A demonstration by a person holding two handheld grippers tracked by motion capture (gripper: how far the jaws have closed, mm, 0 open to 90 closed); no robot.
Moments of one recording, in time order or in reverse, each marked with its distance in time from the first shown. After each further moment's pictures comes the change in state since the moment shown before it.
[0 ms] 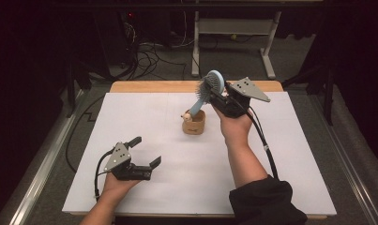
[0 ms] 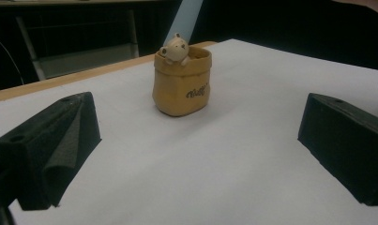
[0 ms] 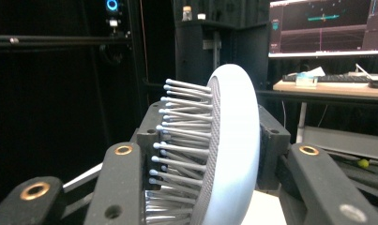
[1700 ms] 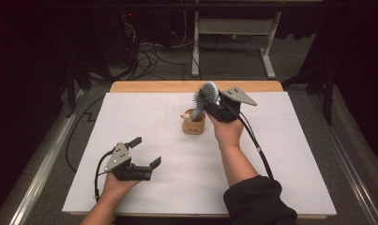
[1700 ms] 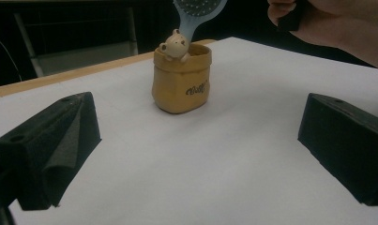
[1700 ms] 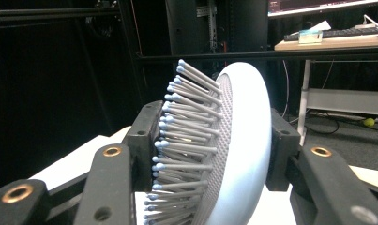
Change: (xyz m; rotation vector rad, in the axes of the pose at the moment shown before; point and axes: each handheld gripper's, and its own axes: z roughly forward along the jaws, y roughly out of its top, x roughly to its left) left arm 0.002 -0.002 0.000 0.011 0.005 -0.006; right arm -0.006 -0.047 0.024 0.107 -0.019 0.076
